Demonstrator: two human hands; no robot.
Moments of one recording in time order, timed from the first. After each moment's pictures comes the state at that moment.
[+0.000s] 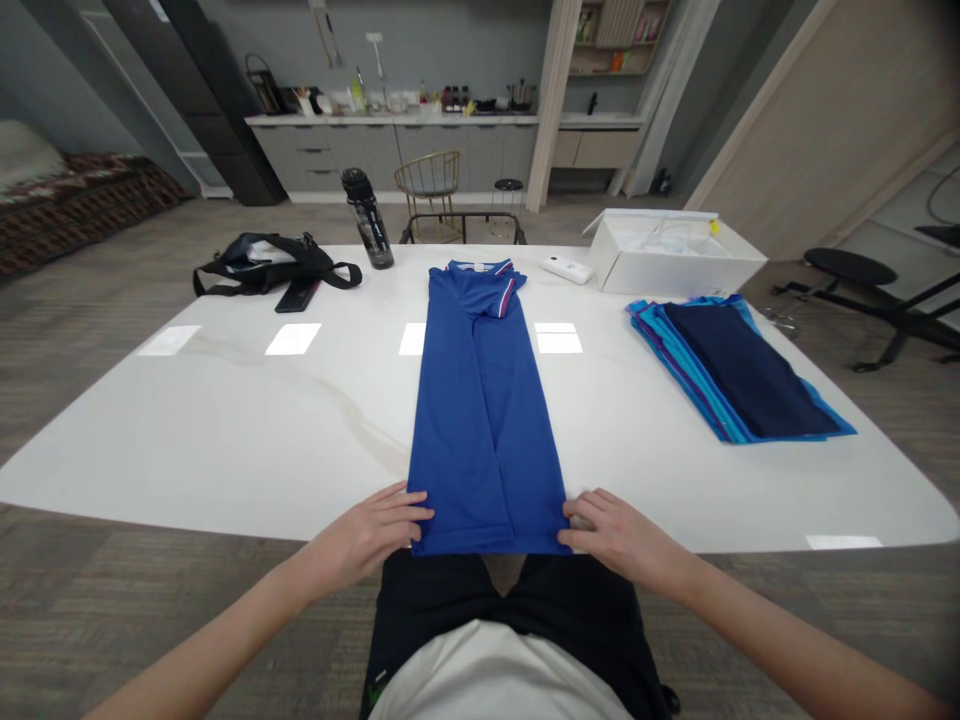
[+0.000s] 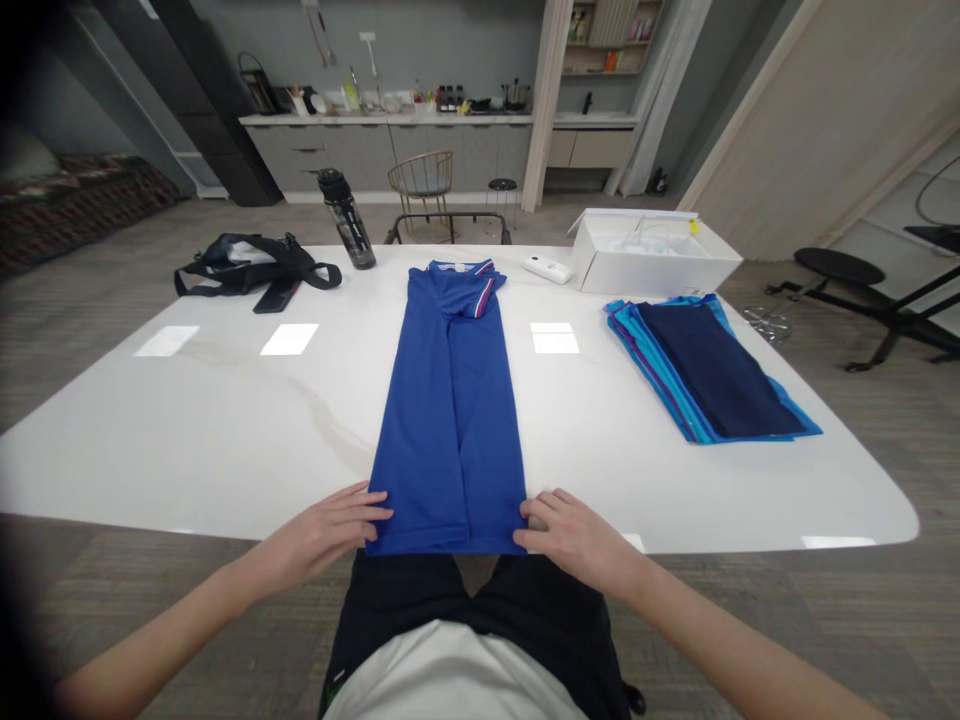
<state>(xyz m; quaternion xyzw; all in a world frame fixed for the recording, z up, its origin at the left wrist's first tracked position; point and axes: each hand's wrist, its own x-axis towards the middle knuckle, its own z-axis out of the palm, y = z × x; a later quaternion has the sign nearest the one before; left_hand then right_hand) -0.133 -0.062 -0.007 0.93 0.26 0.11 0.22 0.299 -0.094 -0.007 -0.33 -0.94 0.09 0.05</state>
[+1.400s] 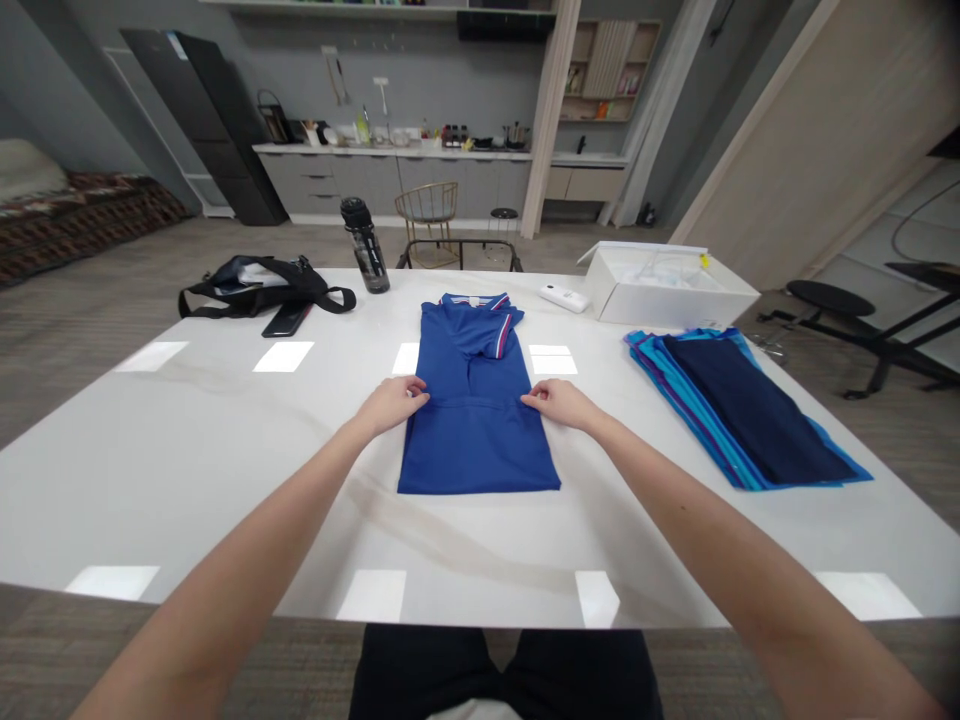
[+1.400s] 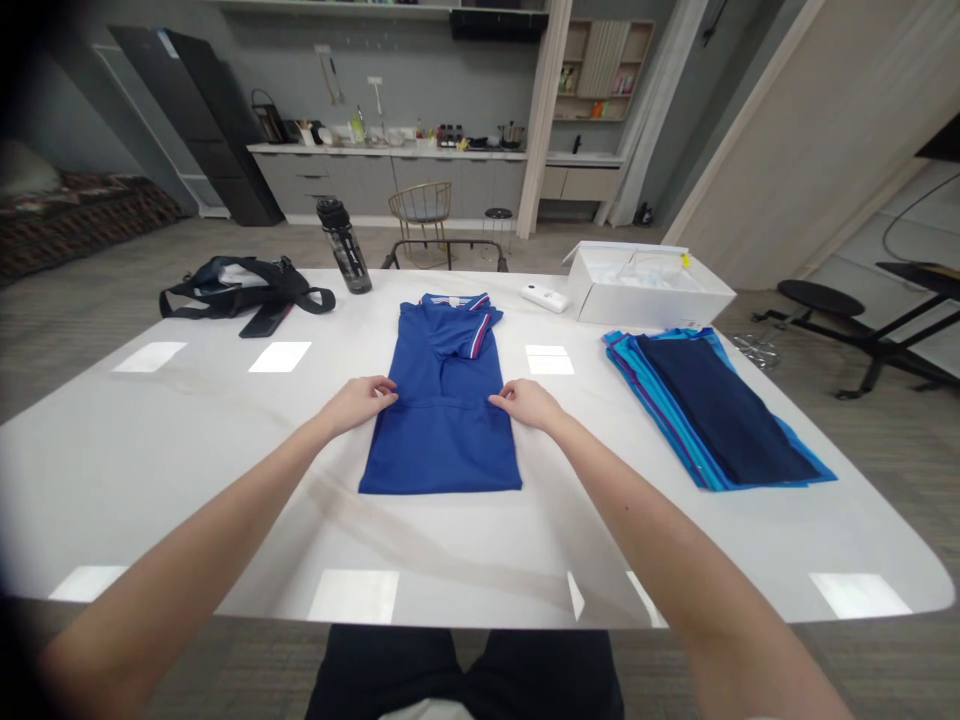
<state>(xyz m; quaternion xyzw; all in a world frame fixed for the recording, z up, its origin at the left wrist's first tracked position) -0.085 0.180 -0.007 0.74 0.59 0.19 0.27 0.277 0.163 -0.010 -0.64 -0.72 0.24 0.12</state>
